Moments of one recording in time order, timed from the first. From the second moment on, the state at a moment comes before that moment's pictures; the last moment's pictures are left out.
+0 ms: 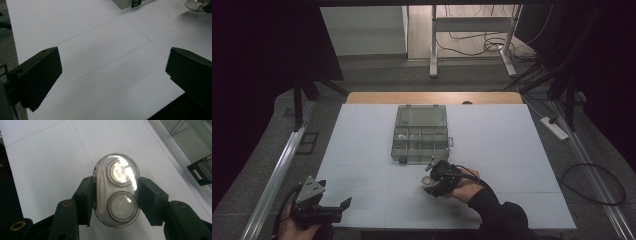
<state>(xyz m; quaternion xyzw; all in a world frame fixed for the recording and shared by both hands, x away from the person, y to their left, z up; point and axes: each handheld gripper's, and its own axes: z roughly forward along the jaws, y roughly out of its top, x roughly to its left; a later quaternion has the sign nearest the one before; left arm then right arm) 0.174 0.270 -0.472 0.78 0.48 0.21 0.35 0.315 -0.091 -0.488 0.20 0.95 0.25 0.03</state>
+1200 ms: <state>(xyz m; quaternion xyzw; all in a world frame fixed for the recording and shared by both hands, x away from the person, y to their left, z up) 0.174 0.270 -0.472 0.78 0.48 0.21 0.35 0.358 -0.074 -0.463 0.27 0.91 0.32 0.04</state>
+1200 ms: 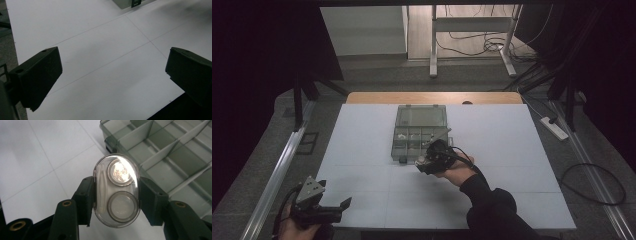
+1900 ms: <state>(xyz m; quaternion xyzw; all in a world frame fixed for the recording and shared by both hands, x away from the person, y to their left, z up) 0.174 0.271 -0.472 0.78 0.48 0.20 0.35 0.389 -0.052 -0.462 0.31 0.89 0.33 0.06</state>
